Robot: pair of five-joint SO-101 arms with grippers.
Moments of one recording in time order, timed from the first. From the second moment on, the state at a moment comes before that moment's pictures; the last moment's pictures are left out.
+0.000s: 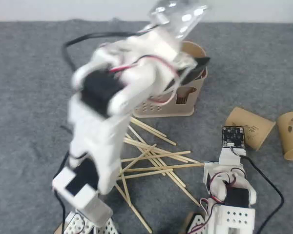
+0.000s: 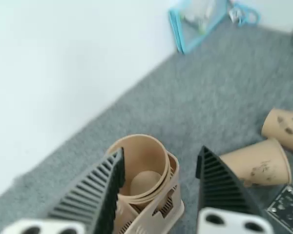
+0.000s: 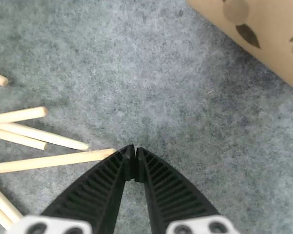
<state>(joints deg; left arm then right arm) 30.8 8.7 -64.8 98.2 -6.9 2.3 -100.0 95.5 73.2 2.6</state>
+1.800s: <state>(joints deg) -20.0 -103.3 95.3 59.2 -1.6 28.8 -64.9 67.5 55.1 8.1</state>
